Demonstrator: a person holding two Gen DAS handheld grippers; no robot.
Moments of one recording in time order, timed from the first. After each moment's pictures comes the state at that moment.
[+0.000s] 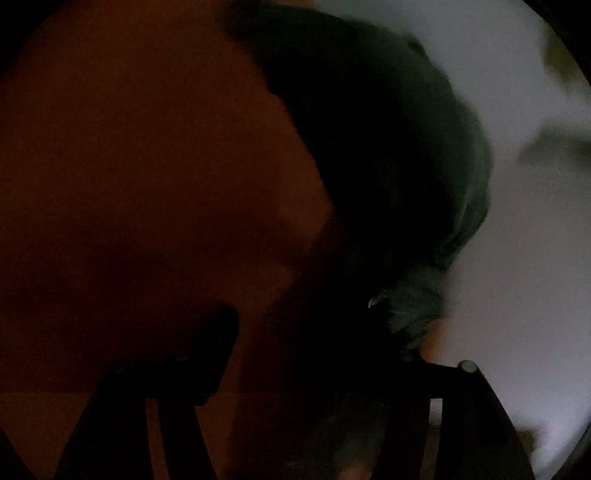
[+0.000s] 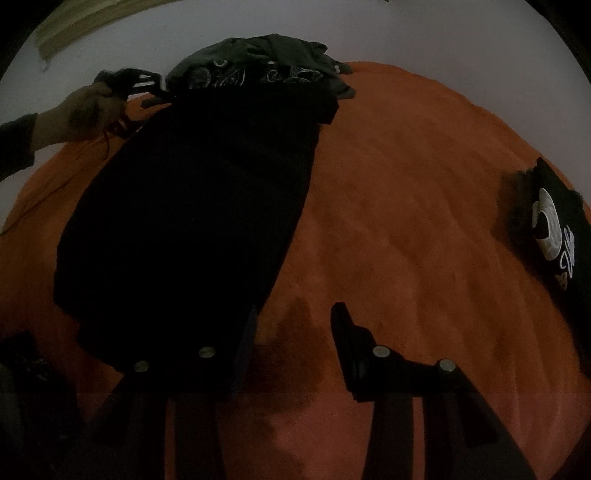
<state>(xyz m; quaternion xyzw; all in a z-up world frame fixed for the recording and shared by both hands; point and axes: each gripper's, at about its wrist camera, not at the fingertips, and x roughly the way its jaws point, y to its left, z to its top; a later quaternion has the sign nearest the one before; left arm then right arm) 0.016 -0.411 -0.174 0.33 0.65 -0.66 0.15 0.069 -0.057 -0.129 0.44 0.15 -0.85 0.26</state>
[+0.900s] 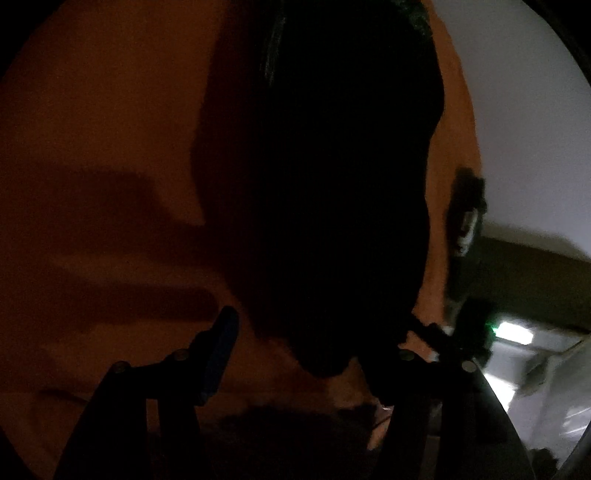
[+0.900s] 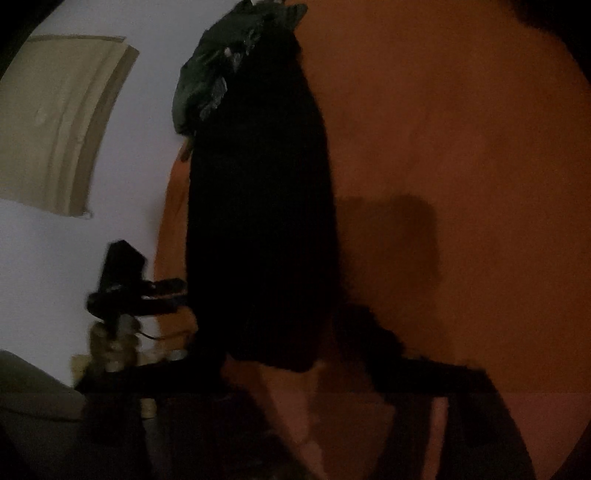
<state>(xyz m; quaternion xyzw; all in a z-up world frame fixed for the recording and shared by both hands) 0.117 -0.140 -0.177 0.59 0.51 -0.62 -0.03 0.042 -0.005 -0.155 0.63 -0.23 -0.65 0.36</state>
